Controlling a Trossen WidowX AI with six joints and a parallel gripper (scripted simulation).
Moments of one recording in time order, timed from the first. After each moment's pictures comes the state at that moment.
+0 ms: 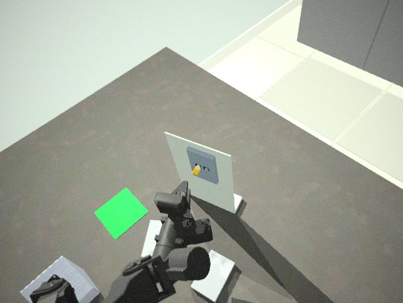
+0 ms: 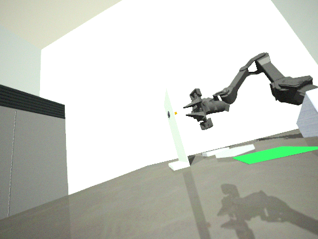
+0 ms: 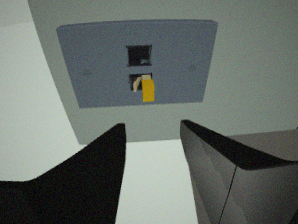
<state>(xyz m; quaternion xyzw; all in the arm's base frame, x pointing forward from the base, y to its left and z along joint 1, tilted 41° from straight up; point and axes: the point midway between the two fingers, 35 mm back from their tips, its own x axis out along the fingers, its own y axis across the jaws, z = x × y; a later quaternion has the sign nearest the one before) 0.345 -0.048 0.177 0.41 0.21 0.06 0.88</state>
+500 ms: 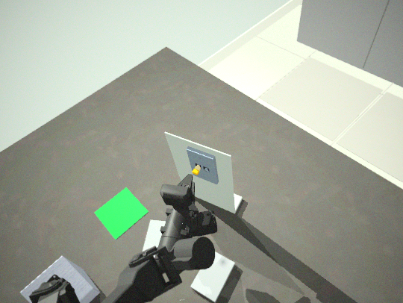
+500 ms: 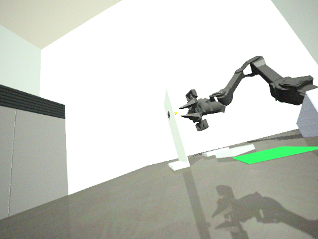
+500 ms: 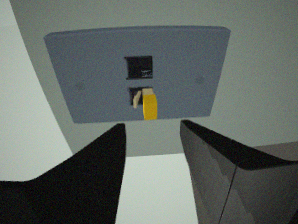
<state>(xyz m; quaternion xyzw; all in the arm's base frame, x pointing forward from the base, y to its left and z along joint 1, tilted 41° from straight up) 0.365 -0.047 0.174 0.41 0.21 0.06 0.88</state>
